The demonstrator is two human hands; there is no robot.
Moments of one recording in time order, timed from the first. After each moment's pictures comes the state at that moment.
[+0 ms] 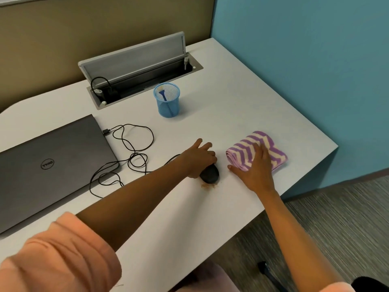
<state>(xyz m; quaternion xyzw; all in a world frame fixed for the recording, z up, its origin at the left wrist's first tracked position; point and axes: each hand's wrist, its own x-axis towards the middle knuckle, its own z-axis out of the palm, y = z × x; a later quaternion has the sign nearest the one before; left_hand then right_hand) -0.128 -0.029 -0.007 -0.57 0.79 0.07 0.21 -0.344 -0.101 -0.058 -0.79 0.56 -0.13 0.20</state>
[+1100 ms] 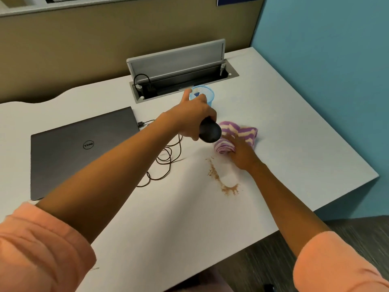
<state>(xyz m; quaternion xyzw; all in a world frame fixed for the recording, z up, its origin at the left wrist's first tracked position) -0.026 -0.009 0.102 -0.73 0.67 0.07 0.04 -0.206 -0.127 -0.042 -0.89 0.36 0.04 0.29</state>
